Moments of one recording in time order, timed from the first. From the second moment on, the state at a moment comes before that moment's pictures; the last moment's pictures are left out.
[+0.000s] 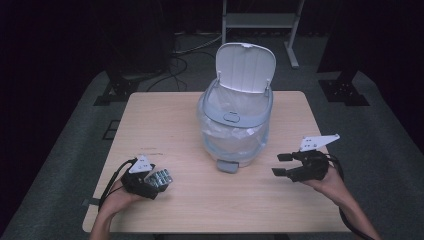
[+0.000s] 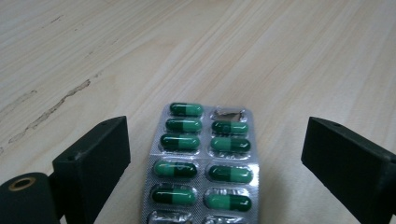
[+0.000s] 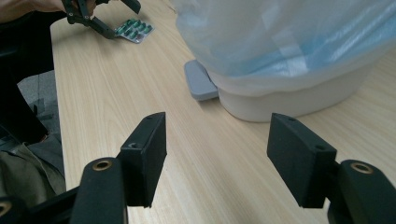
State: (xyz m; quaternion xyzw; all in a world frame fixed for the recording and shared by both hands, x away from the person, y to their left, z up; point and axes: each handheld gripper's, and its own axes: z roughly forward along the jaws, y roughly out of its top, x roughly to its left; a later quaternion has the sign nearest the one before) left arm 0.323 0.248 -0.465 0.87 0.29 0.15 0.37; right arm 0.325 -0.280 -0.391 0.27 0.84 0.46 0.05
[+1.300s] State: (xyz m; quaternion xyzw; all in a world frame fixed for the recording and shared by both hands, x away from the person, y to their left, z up) left arm 0.334 0.233 -0.428 0.90 0.23 0.13 0.34; right arm 0.317 -0.294 -0.420 0.27 0.84 0.46 0.05
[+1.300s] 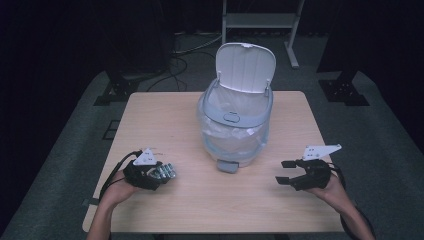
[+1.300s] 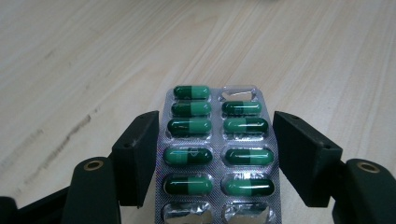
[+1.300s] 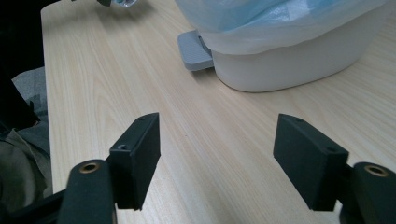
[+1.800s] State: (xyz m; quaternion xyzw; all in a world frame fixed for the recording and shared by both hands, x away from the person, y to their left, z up) left arm 0.342 0.228 -0.385 0.91 0.21 0.13 0.33; right arm 0.317 -0.293 -0.425 0.28 0.85 0.45 0.05
